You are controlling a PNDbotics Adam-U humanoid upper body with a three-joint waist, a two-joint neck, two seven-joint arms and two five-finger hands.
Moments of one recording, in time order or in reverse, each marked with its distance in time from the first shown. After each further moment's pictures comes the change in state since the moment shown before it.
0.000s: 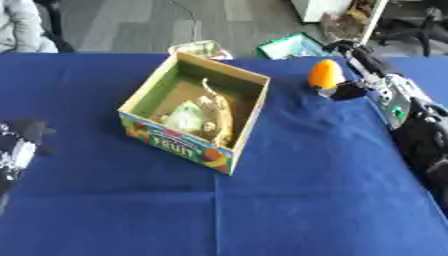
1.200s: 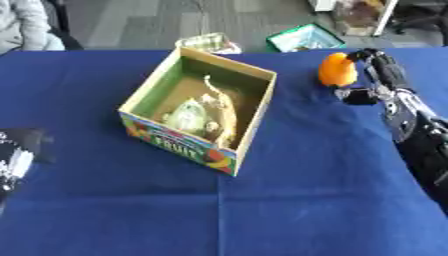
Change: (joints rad) left arm -0.001 0.000 -0.001 -0.006 -0.017 -0.007 -0.005; right arm 0.012 -0.024 0.000 0.034 -0.050 0.137 -0.190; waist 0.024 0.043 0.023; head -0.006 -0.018
